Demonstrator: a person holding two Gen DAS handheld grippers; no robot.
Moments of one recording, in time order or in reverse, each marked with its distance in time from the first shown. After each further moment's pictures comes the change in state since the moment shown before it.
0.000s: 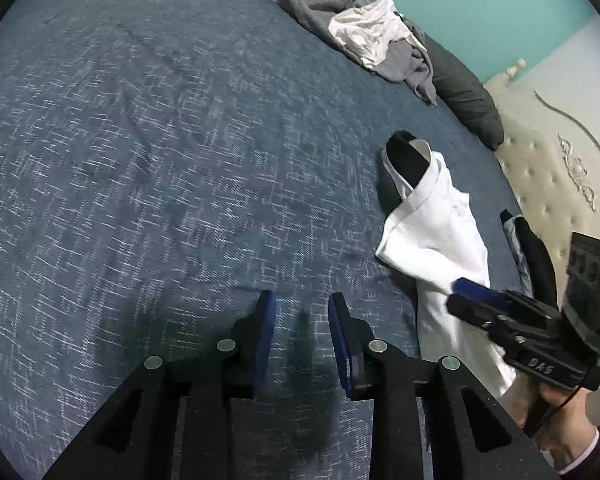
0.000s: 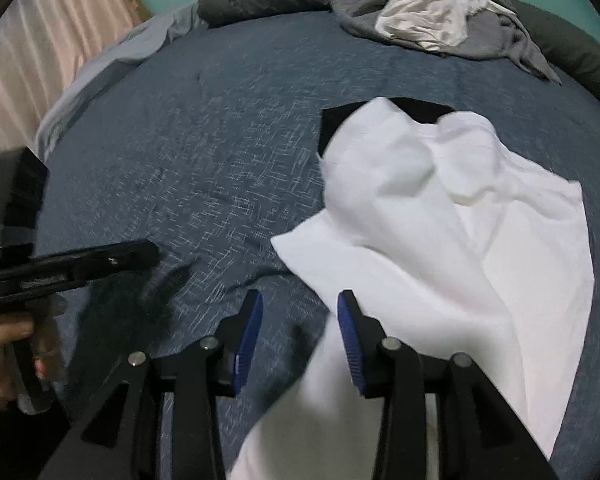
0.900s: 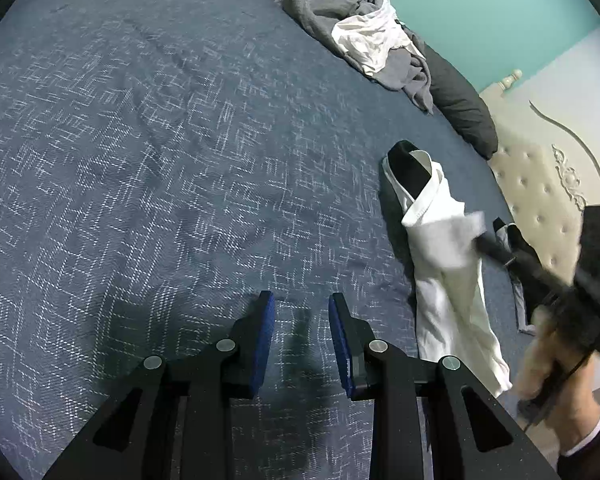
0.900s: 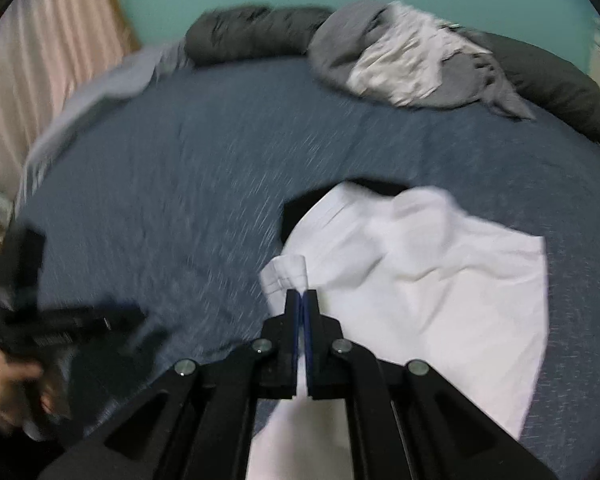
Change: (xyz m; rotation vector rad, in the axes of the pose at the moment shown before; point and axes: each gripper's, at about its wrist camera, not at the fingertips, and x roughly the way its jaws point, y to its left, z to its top) left arm 0.002 0.004 0.002 -0.014 0.000 -0.037; right arm -0.058 -0.039 0.037 0.077 -0.181 -0.055
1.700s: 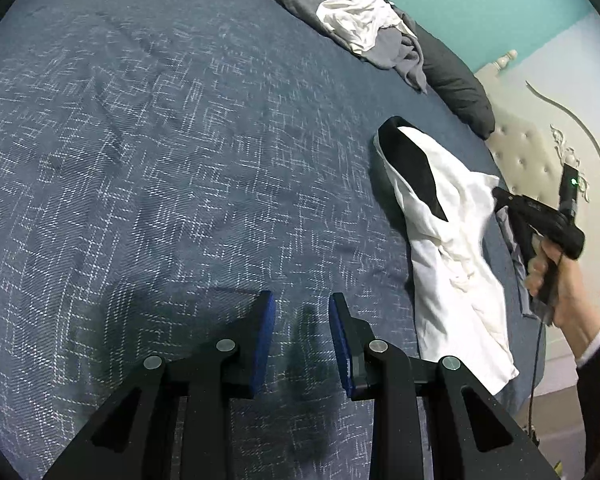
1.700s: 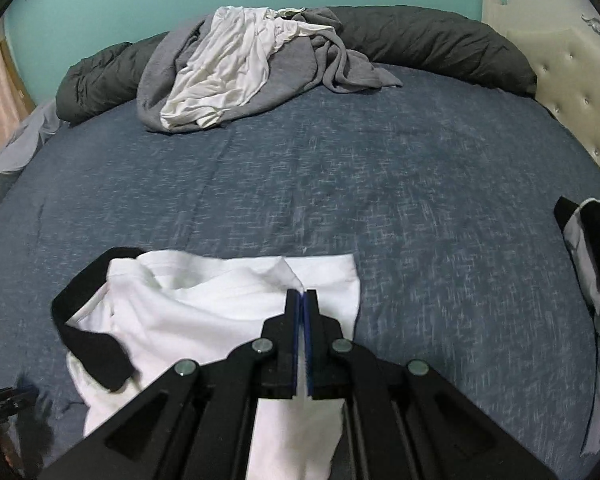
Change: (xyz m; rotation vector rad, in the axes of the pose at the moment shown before) left arm 0.024 -0.015 0.002 0.039 0.052 -0.004; right arm 0.015 -0.184 0.020 0.197 0.001 -0.280
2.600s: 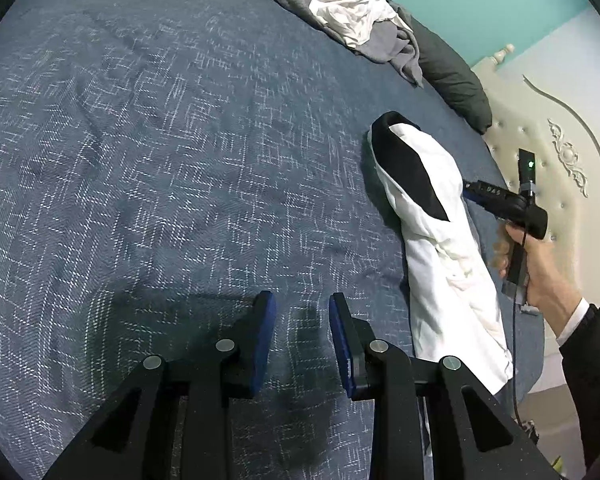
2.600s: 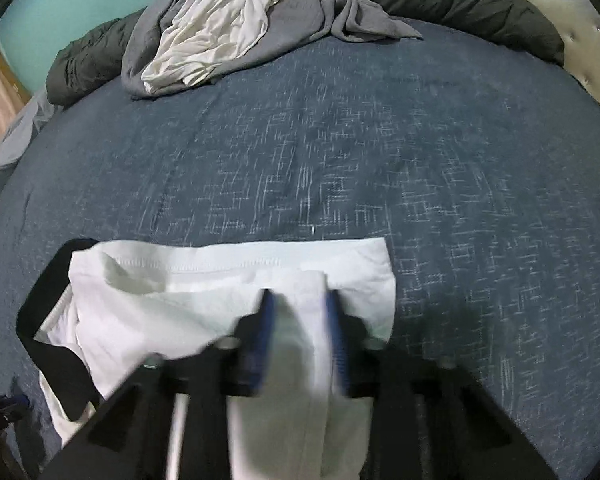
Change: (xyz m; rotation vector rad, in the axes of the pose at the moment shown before) left arm 0.015 -0.008 0.011 0.008 0.013 -0.009; right arm 0.064 -0.003 -0.007 0.020 0.105 0.068
